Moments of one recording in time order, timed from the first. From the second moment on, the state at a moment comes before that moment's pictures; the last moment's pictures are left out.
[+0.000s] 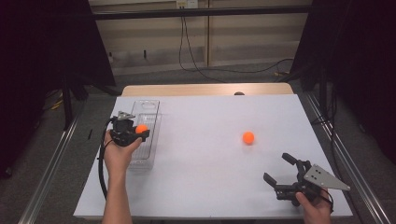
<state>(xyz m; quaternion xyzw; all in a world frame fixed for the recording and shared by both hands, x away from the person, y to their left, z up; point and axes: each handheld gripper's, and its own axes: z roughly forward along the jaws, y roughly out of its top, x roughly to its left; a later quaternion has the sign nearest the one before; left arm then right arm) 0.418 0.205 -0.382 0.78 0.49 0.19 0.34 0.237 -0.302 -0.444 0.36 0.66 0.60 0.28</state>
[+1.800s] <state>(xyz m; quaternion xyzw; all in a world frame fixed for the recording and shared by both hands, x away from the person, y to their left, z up) 0.426 0.210 -0.393 0.77 0.51 0.20 0.32 0.235 -0.306 -0.444 0.37 0.65 0.60 0.28</state>
